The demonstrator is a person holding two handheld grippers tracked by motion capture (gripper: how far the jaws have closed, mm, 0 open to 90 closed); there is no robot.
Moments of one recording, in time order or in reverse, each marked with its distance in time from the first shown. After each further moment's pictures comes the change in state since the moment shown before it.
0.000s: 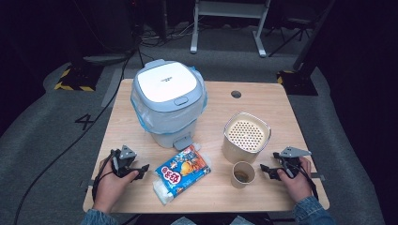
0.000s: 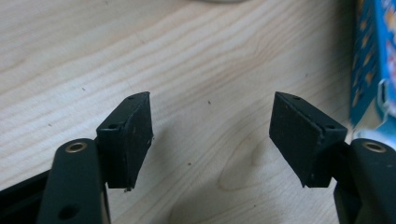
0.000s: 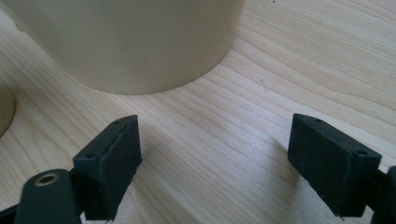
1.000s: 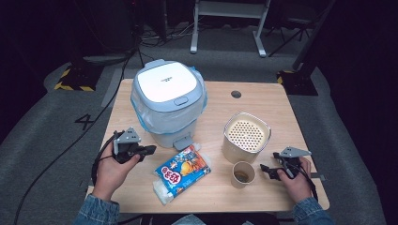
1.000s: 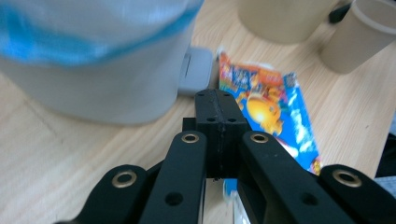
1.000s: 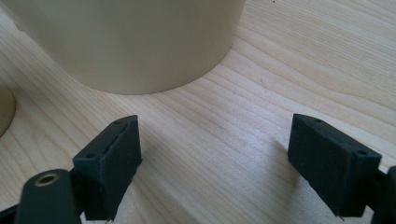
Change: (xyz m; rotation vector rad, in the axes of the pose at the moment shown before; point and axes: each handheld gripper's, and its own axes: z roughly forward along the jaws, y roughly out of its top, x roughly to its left) left arm -0.021 0.077 -0.054 -0.131 -0.249 0.155; right arm 0.000 0.000 0.000 0.000 0.000 0.000
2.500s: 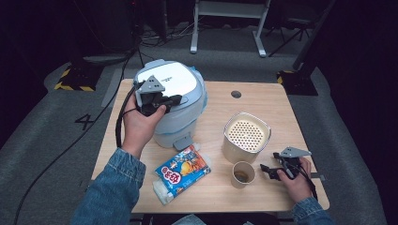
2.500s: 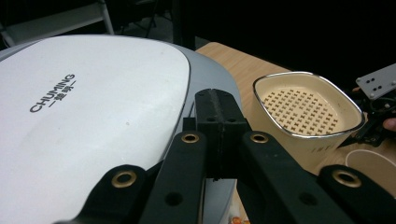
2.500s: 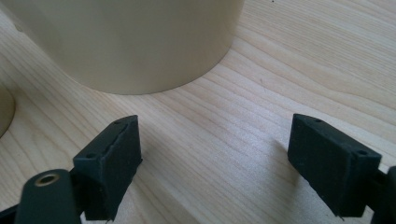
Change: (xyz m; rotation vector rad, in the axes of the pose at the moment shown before) left arm -0.008 0.144 0.002 -0.218 0.083 0.080; right arm 0.000 0.000 0.000 0.000 -0.004 0.003
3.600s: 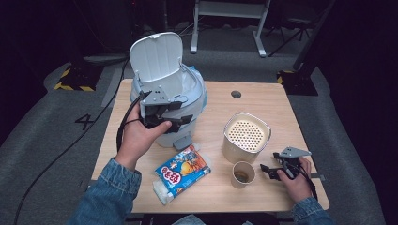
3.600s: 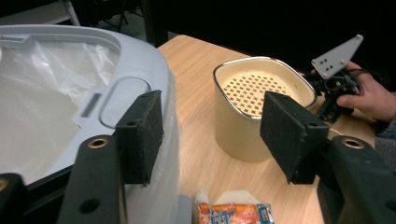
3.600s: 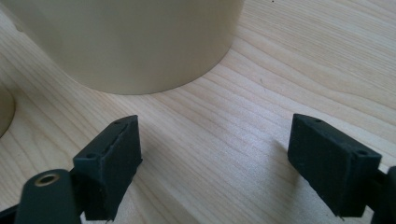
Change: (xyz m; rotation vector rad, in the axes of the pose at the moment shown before) left arm -0.027 -0.012 -0.006 0.016 -0.111 0.048; right arm 0.000 0.000 0.000 0.000 0.001 0.000
